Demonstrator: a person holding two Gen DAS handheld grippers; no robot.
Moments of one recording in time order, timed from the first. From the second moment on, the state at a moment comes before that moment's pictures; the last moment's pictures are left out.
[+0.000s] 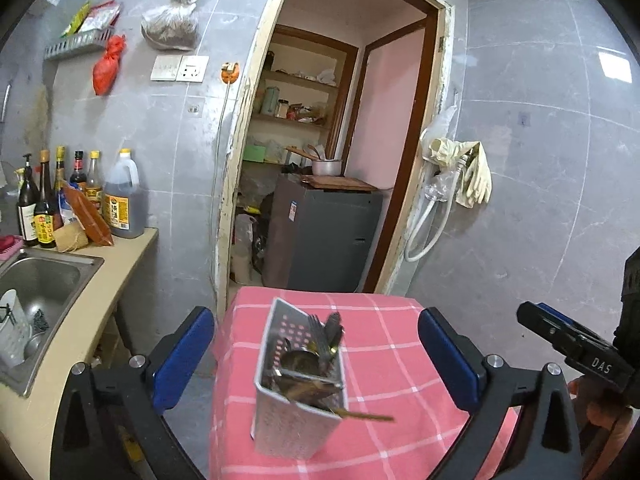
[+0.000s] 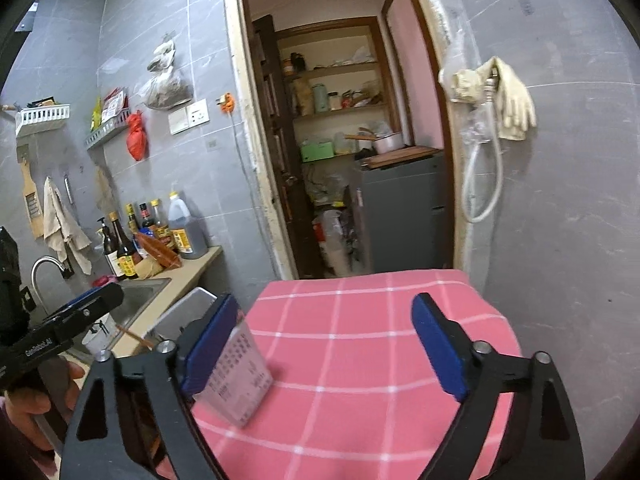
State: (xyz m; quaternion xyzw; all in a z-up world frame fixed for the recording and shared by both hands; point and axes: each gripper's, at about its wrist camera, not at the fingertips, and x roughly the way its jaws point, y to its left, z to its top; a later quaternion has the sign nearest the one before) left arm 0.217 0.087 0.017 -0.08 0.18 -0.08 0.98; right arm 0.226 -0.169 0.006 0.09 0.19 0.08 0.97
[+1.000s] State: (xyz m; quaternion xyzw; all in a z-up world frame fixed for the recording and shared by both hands) left arm 0.061 0.028 -0.021 -0.07 0.21 -0.03 0.97; right arm 0.068 -0.231 -0.031 0.06 0.21 0.08 0.97
